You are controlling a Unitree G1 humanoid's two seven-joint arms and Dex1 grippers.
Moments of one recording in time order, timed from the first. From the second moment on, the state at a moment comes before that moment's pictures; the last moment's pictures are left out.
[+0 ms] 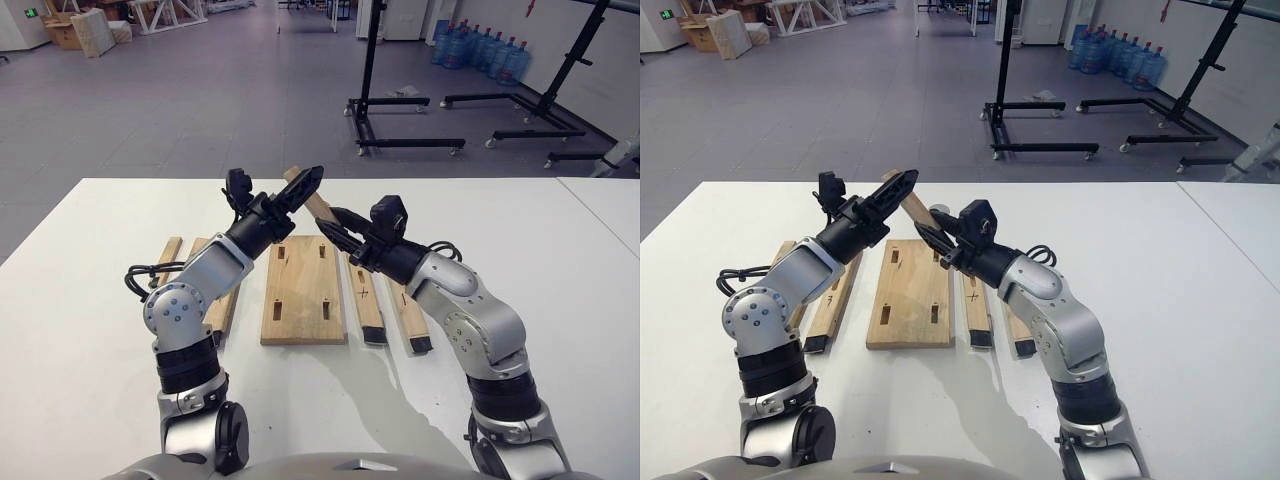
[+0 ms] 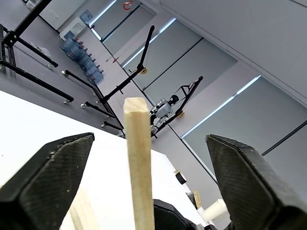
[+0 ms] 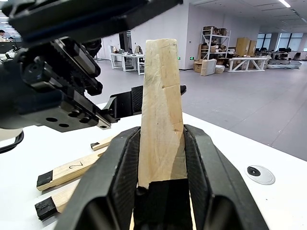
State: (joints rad) left arm -0.44 -0.07 0.32 -0.29 -1.13 1.00 0.01; right arm -0.30 -0.25 0.13 -0.42 0.43 0.60 0.46
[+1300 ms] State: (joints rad) left arm -0.43 0.06 0.24 -0.26 -1.19 0.92 0.09; right arm -0.30 -0.27 0.15 -0.41 0.45 0.69 0.47
